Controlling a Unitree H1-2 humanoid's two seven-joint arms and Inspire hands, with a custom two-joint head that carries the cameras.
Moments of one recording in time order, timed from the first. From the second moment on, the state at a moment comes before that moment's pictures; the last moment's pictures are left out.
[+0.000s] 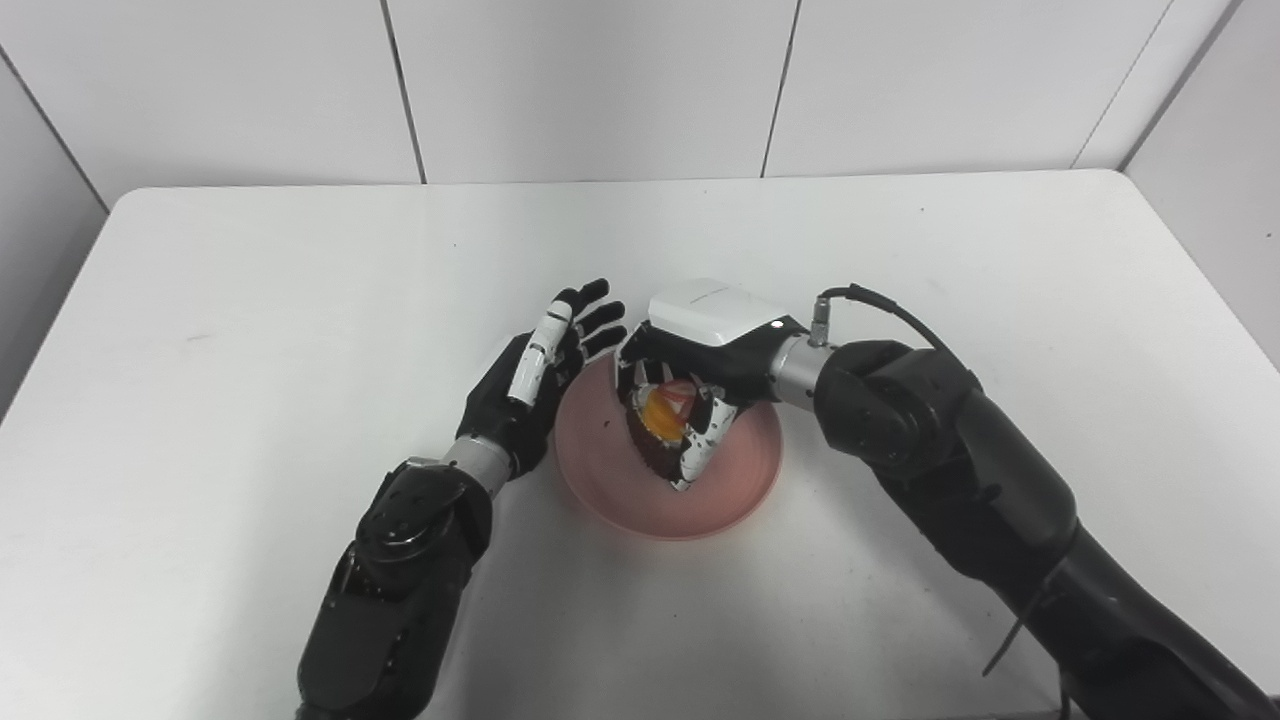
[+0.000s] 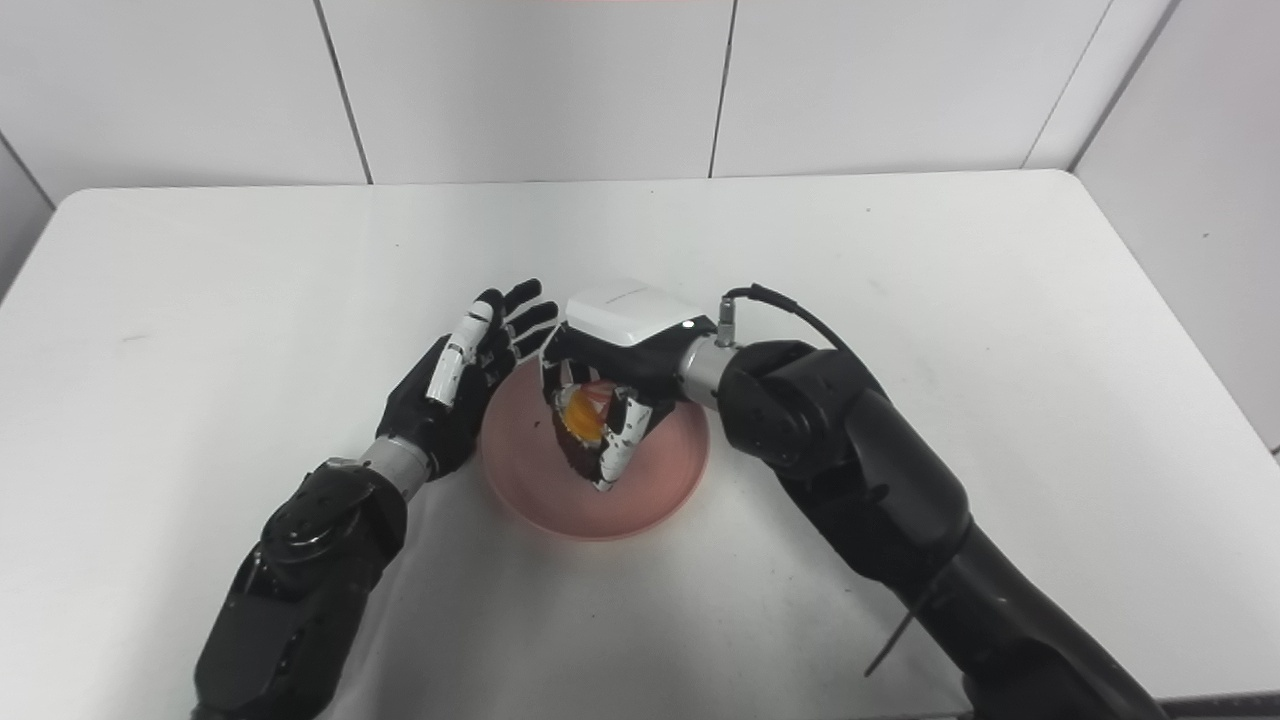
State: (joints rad) left arm -0.33 -0.02 -0.24 0.08 -0.30 0.41 -0.06; right arm -0.55 -0.42 0.48 -0.25 -0.75 0.24 0.77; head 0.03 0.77
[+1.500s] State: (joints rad) left arm -0.34 0.00 -0.27 0.08 -0.33 0.41 -0.03; right arm -0.50 -0.41 0.45 -0.32 -0.79 0.26 0.84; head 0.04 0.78
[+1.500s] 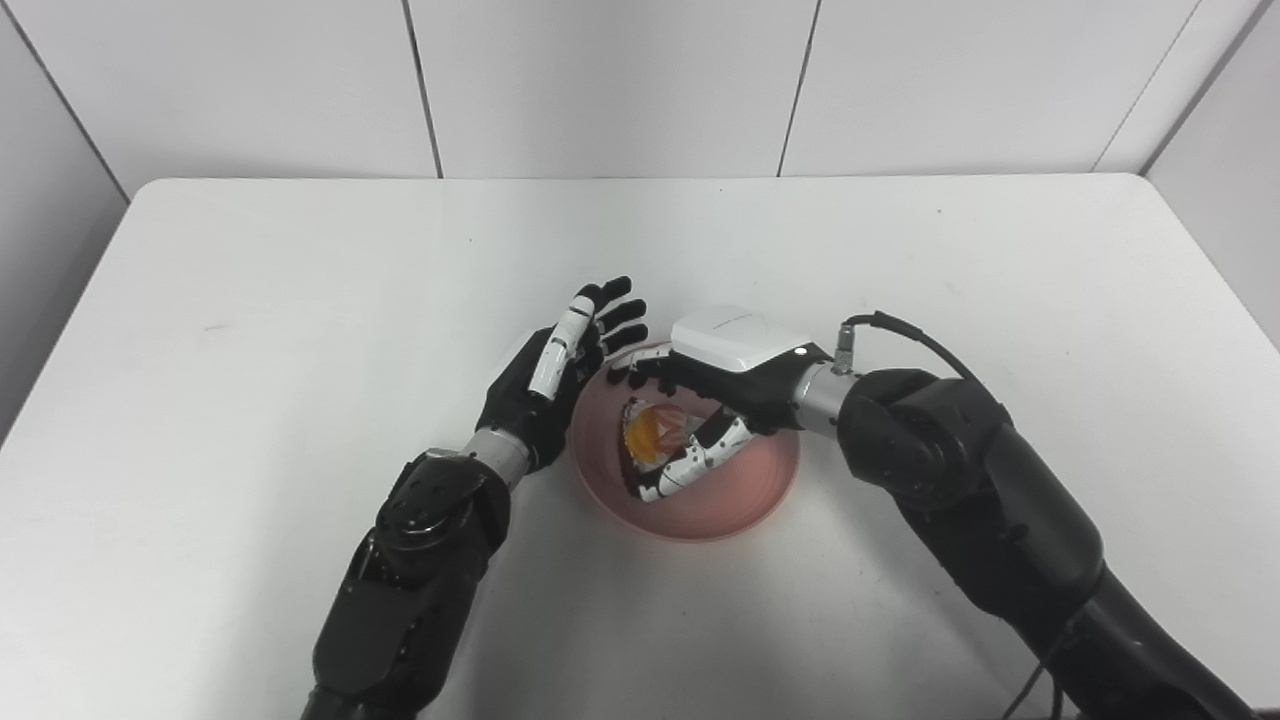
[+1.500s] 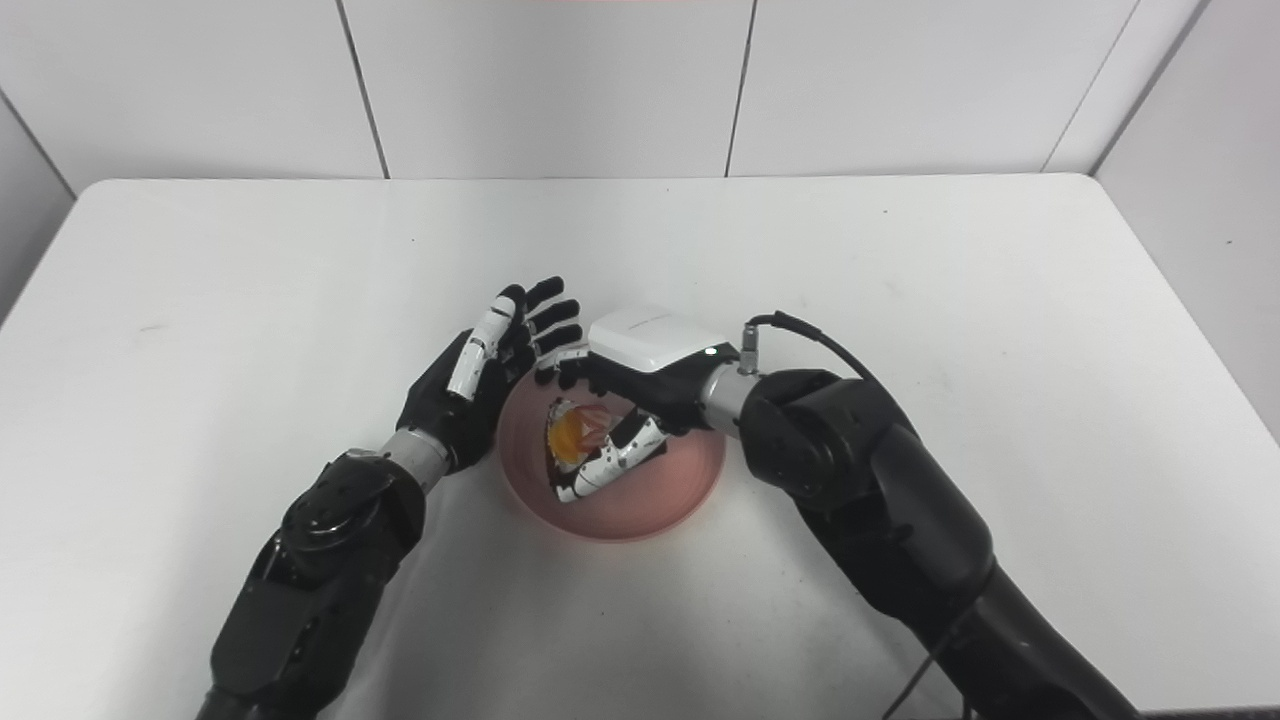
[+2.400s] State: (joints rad) left arm -0.29 -0.03 -0.23 0.03 -0.29 0.43 0.00; right arm -0.39 -0.38 0.23 -0.37 -0.63 0.26 0.63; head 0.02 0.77
